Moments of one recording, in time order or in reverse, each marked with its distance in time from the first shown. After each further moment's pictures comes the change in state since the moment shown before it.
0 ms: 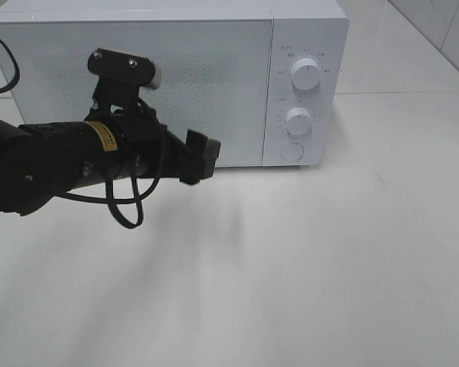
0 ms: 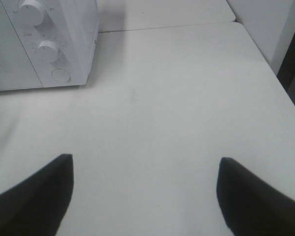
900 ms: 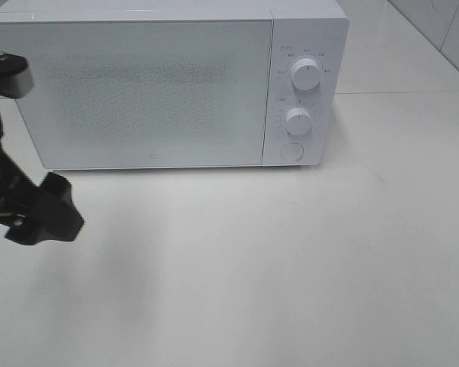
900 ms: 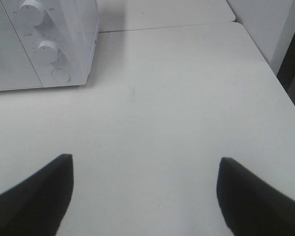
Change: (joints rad) left arm 0.145 -0.511 0.000 0.077 1.104 -0.035; right arm 0.000 0.000 0.000 0.000 0.000 0.000
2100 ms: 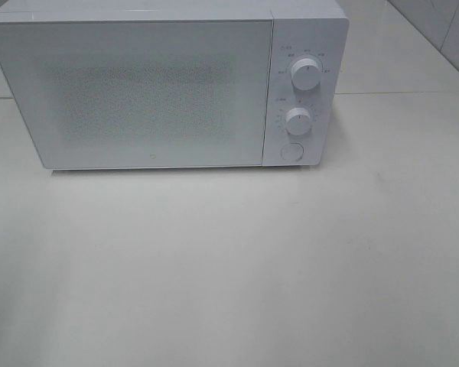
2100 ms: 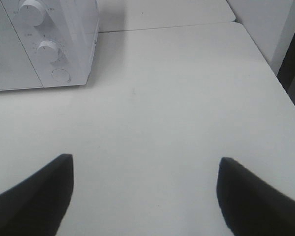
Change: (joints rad) left arm 0.415 -0.737 0.265 -0.004 0.310 0.034; right arm 0.000 0.000 0.000 0.000 0.000 0.000
